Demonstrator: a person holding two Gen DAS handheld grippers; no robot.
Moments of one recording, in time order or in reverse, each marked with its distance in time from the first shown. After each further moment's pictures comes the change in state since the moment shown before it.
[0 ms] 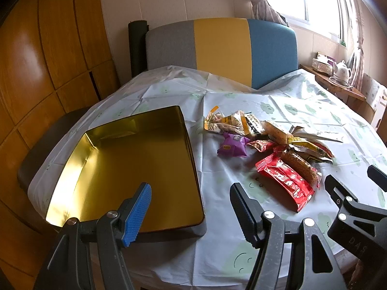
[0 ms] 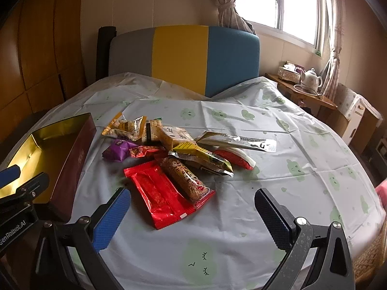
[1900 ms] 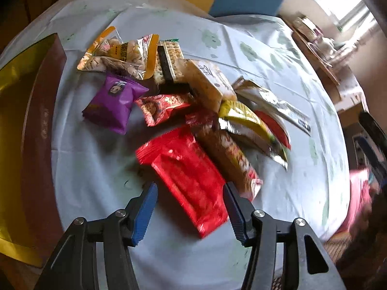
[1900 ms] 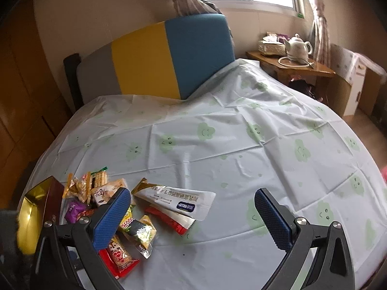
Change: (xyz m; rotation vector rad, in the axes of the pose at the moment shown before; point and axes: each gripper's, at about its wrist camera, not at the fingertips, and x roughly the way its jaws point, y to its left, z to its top) left arm 0.115 -0.097 0.047 -0.121 0.549 -0.400; right arm 0.071 -0.169 0.098 0.216 0.070 0.092
